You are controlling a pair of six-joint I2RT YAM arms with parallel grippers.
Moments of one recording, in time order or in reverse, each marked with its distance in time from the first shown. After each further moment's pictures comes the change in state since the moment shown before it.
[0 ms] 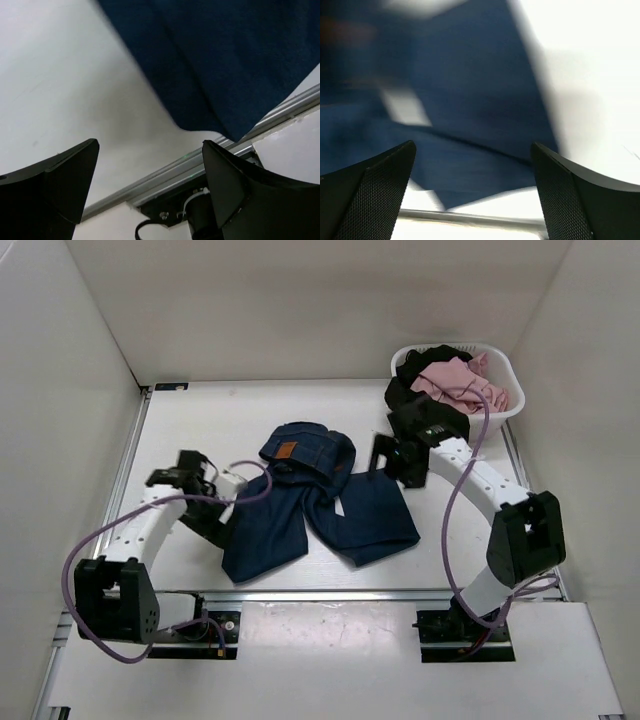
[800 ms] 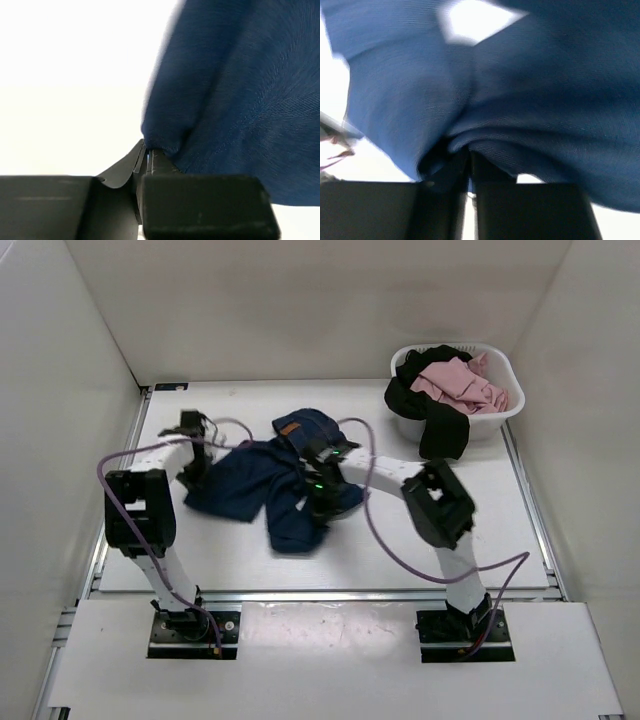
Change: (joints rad) left arm 0.019 0.518 0.271 0.316 -0.435 -0.088; right arm 0.308 0.488 0.172 -0.015 -0.362 -0.122
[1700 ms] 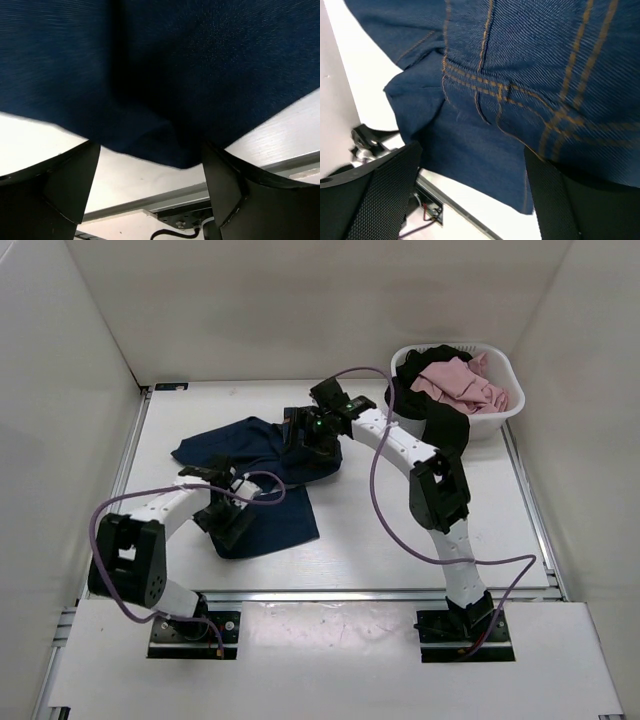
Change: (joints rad) left arm -0.201 -0.330 -0.315 -0.147 0.211 0.003; right arm -0.157 0.134 0.491 0.090 -0.004 0.194
